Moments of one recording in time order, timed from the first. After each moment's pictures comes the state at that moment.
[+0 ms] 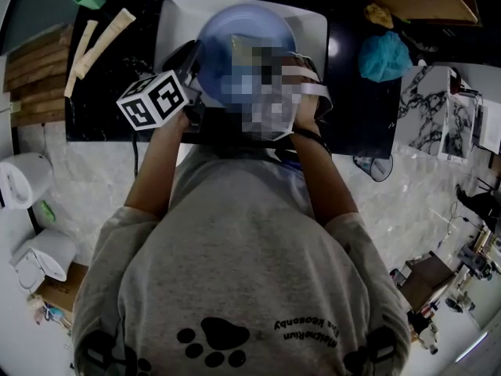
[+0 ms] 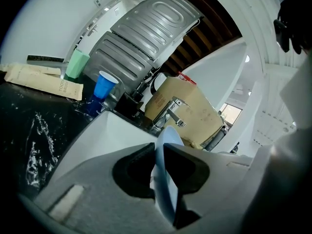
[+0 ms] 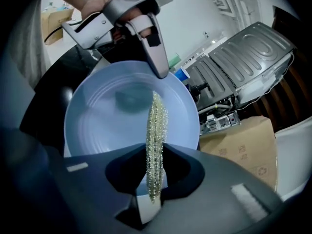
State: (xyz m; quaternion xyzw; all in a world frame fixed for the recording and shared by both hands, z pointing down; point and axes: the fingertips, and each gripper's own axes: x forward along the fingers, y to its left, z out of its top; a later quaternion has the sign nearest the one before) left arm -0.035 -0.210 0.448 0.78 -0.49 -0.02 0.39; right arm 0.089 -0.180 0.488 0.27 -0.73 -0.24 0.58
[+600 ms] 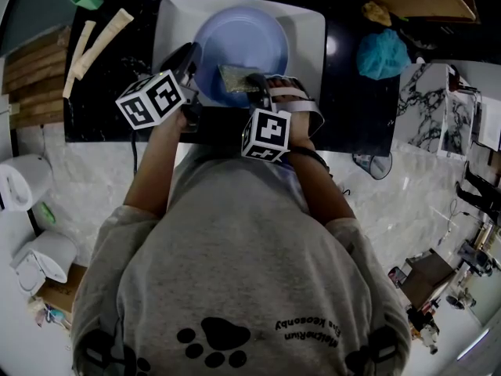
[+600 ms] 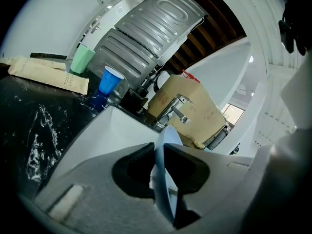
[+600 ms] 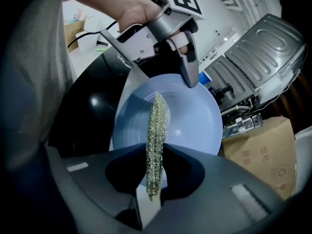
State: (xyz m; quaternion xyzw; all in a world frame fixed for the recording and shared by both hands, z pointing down) left arm -0.038 -0.207 0.465 0.77 -0.49 -0.01 0.41; right arm 0.074 -0.114 0.518 0.18 -0.76 -0.20 0.59
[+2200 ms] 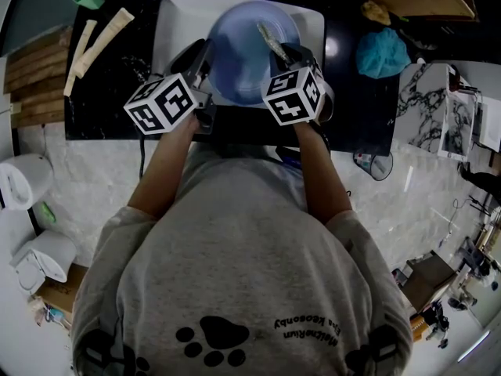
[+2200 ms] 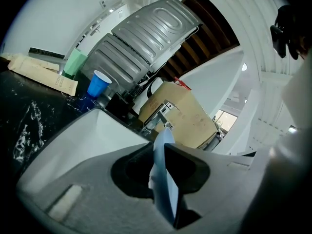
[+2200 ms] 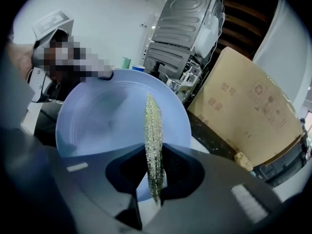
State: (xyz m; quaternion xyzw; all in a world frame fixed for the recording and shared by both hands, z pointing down) left arm -0.010 -0.202 0.427 0.78 -0.48 -0.06 0.39; right arm 0.138 -0.196 0.477 0.43 -0.78 0.05 0.45
